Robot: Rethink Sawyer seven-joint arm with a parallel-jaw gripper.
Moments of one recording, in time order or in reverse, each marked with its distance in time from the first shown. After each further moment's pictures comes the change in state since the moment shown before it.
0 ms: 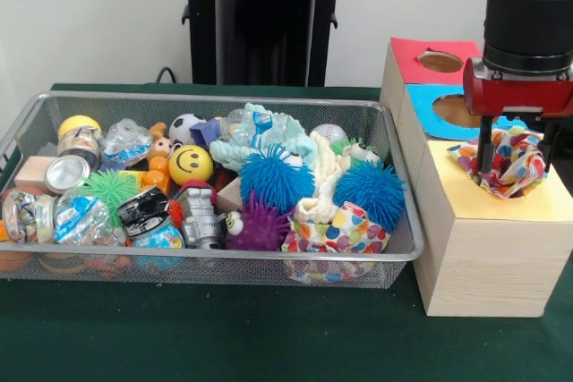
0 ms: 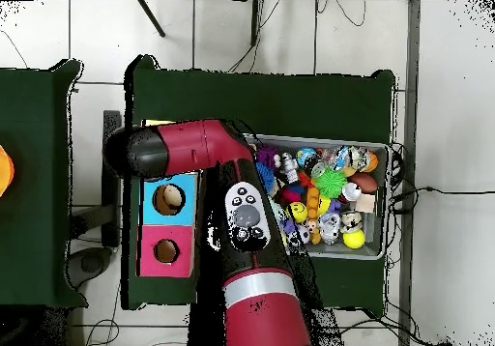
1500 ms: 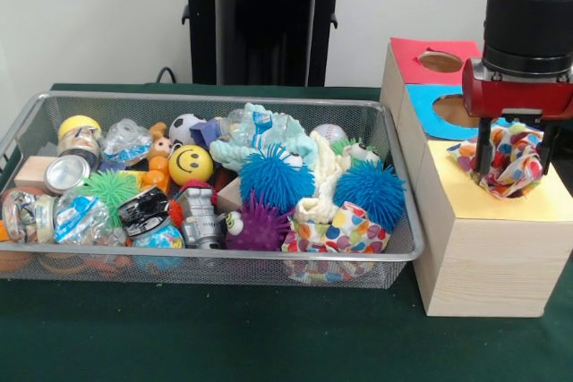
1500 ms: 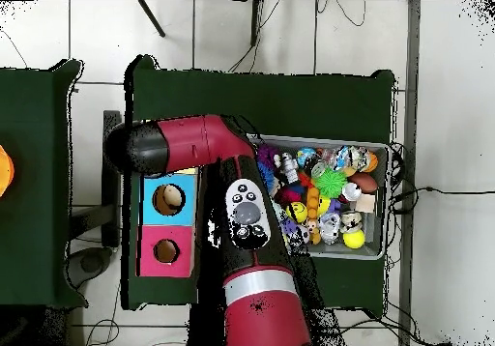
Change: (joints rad) arm 0.000 0.008 -0.001 -0.031 -0.011 0.028 0.000
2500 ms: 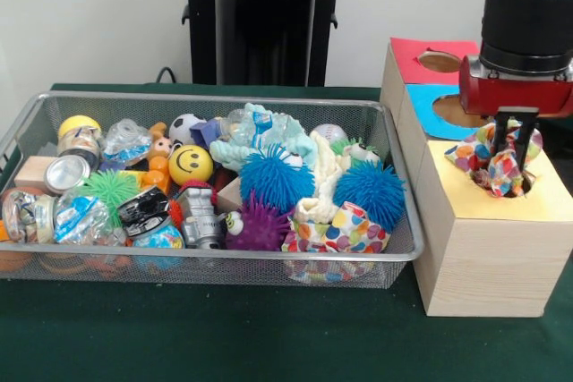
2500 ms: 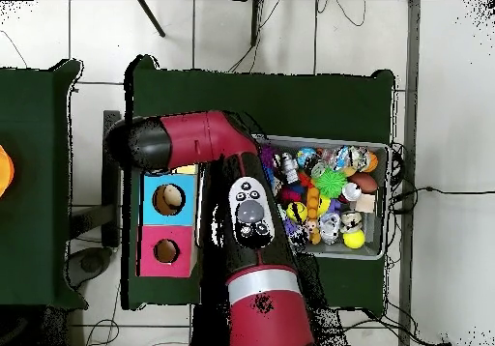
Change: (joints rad) arm -0.012 0.001 0.001 -0.019 0.000 0.052 0.000
